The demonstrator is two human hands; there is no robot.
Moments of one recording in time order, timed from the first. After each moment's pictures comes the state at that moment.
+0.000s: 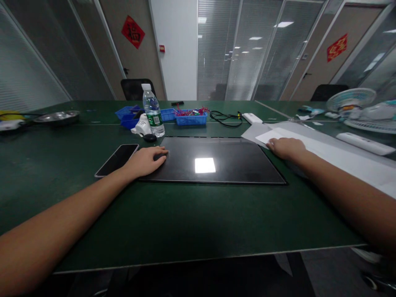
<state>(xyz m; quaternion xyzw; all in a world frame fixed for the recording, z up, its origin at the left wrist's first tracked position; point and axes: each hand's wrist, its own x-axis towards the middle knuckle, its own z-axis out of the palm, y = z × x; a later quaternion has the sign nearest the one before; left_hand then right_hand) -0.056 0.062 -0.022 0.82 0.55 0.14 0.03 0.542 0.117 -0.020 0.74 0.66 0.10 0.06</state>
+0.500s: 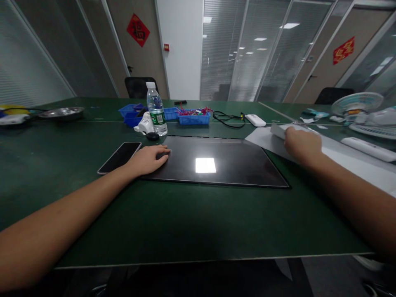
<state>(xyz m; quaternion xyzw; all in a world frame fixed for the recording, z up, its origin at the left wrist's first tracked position) -0.057 0.063 -0.023 0.82 0.55 0.14 0.04 0.503 0.067 0.036 0.74 0.64 0.20 -0.01</state>
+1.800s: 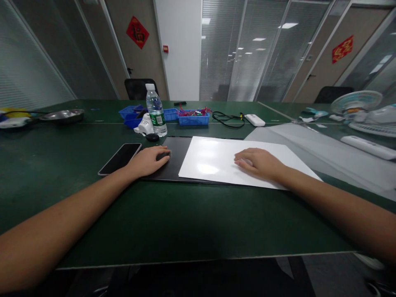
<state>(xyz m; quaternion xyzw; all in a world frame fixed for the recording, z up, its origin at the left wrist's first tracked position) -0.059 0.067 -0.028 0.83 0.55 0.13 0.04 0.398 0.033 -0.003 0.46 0.88 0.02 -0.09</state>
